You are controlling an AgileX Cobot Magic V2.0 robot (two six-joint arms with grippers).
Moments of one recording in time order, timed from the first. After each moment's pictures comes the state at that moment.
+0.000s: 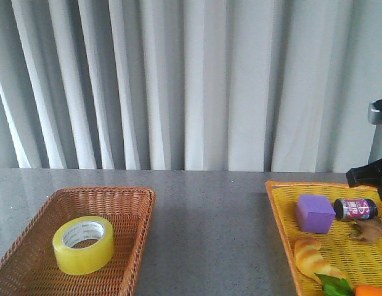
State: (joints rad) left arm -0.09 -0.01 0.02 0.04 0.17 -0.15; right arm 0.02 1.48 -1.56 -0.11 1.09 0.05
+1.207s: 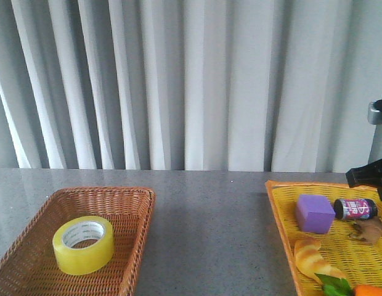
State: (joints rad) left arm -0.05 -0.01 0.02 0.00 0.10 -0.04; right arm 0.02 1.48 -1.56 -0.11 1.09 0.05
